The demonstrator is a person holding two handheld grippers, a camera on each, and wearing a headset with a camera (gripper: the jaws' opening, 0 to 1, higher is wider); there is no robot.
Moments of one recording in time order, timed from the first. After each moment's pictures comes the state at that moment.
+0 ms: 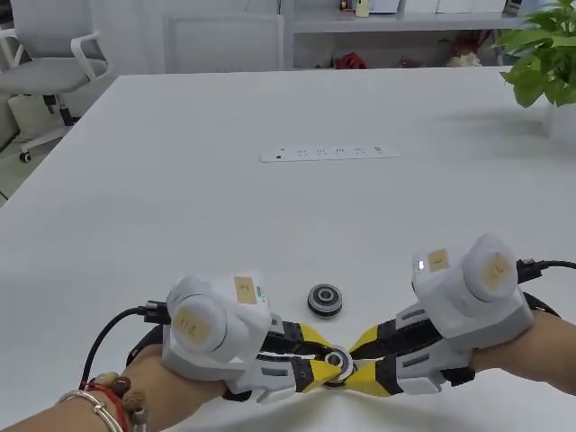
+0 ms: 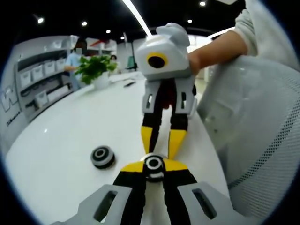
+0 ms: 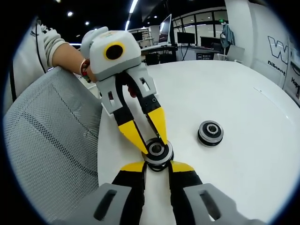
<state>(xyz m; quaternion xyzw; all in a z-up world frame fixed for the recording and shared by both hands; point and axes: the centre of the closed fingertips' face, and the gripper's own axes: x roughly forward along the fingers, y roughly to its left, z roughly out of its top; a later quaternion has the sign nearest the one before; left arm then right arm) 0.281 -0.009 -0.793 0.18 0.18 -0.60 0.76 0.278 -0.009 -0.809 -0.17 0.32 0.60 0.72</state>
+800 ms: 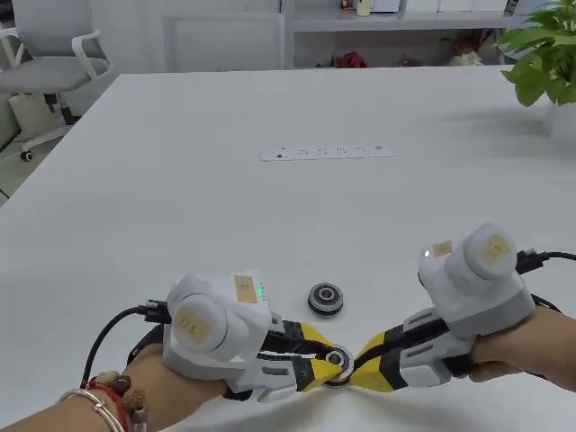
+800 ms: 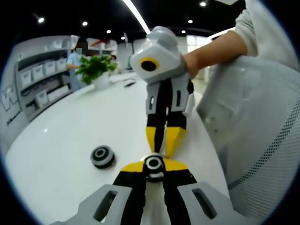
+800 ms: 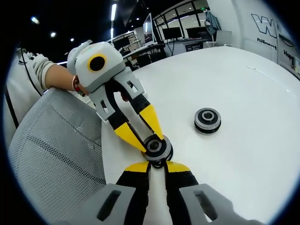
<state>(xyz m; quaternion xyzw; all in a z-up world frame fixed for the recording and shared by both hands) 0.280 -0.008 -0.793 0.18 0.18 -0.60 0.76 0.276 -0.014 -0.811 -0.09 0.37 0.57 0.72</state>
